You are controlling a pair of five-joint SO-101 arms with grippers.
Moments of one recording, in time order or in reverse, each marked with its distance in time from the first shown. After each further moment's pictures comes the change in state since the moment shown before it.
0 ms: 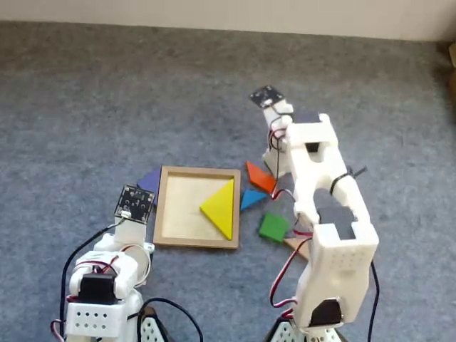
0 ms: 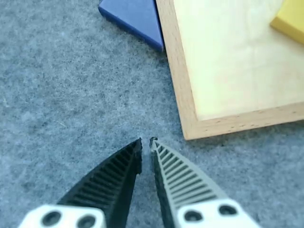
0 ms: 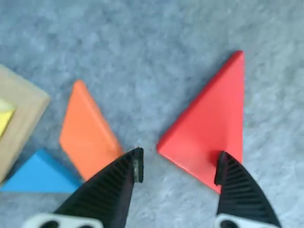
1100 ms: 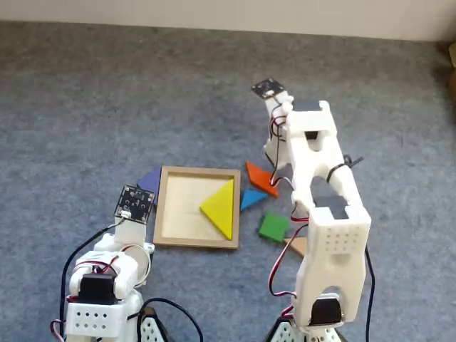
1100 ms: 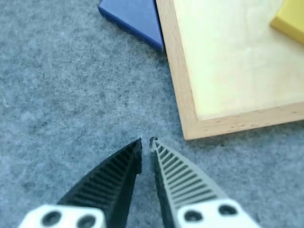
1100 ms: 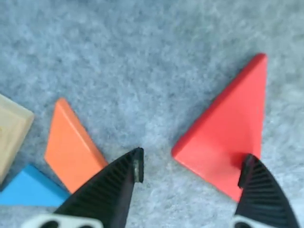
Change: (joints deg) left arm 0.0 0.0 0.0 0.0 0.0; right arm 0.6 6.4 -14.6 7.8 -0.4
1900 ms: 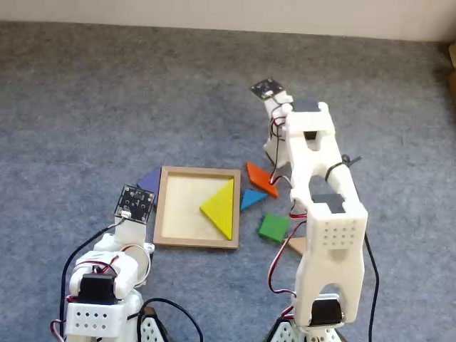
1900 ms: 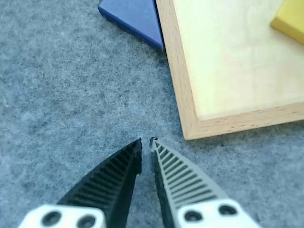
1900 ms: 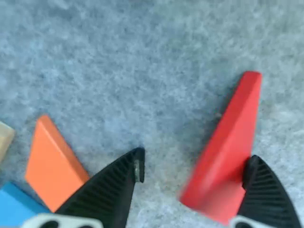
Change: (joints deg) left arm 0.0 0.0 0.0 0.0 0.0; right arm 0.4 6.2 -1.9 -2.5 2.0
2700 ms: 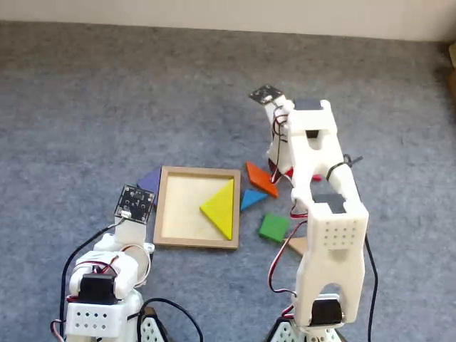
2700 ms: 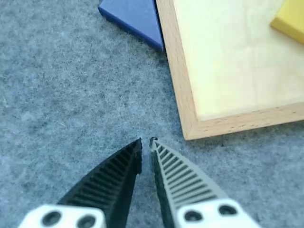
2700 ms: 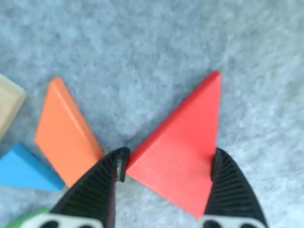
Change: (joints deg) left arm 0.0 0.0 0.0 0.0 0.0; right arm -0.4 -0.1 -0.9 8.7 4.1
